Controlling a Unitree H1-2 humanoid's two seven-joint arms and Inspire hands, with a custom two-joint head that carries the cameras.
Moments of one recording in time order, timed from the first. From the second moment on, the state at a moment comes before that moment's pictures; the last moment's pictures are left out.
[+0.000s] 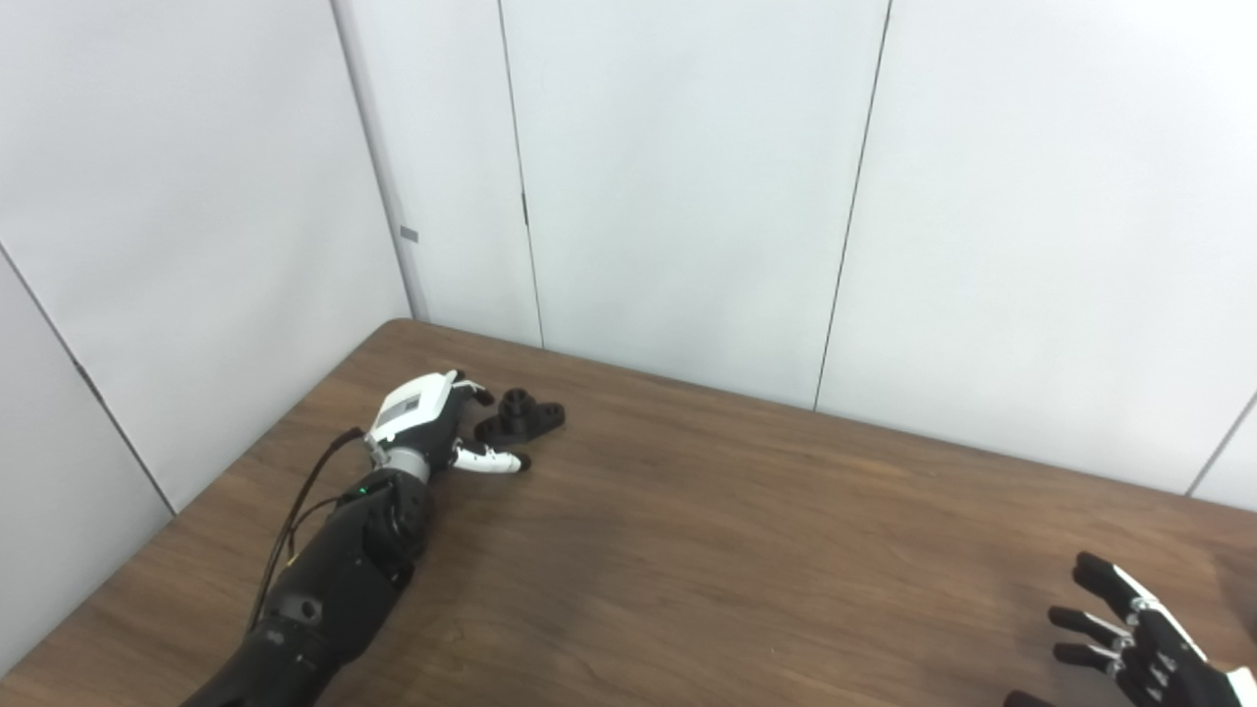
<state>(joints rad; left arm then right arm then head) -0.40 0.59 -0.07 0.37 0.57 0.34 0.01 -0.04 -0.15 0.04 -0.27 -0.11 0.15 0.10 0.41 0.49</state>
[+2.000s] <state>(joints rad) -0.34 0.55 -0.17 0.37 0.55 0.19 0.19 -0.04 -0.16 0.04 -0.24 -0.12 0.12 0.10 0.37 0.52</state>
